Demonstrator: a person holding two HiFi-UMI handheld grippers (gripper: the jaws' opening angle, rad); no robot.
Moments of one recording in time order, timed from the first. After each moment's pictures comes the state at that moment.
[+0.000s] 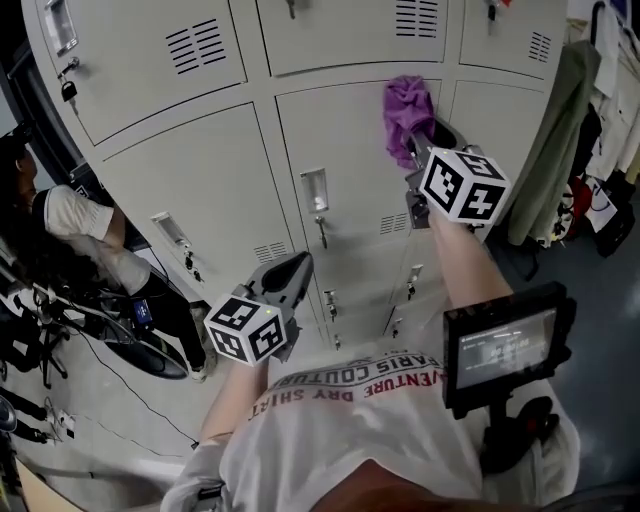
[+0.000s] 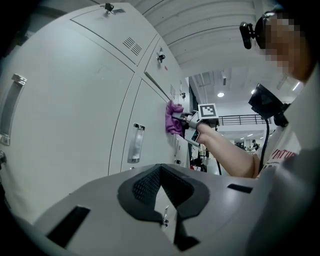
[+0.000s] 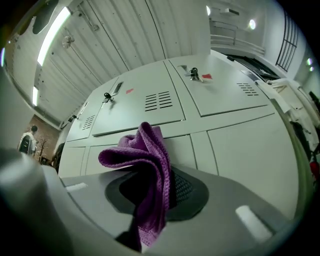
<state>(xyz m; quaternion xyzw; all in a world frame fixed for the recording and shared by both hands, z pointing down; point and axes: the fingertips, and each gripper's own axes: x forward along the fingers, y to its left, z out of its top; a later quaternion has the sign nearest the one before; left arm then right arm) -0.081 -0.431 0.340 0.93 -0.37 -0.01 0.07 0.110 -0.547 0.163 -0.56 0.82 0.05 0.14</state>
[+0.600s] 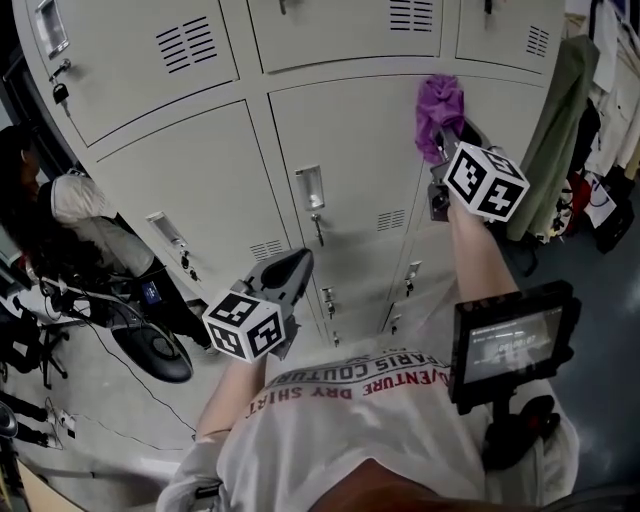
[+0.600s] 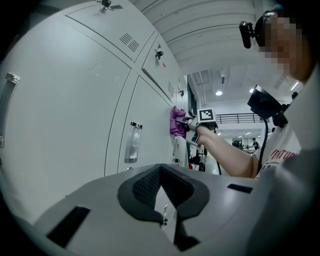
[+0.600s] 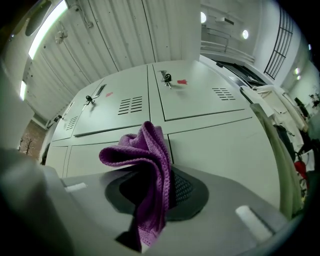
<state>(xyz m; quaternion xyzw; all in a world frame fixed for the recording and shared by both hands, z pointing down) -0.072 -0.434 0.340 0.93 -0.36 0.00 0.07 0.179 -0.554 0.170 -0.61 0.77 0.03 0.16</state>
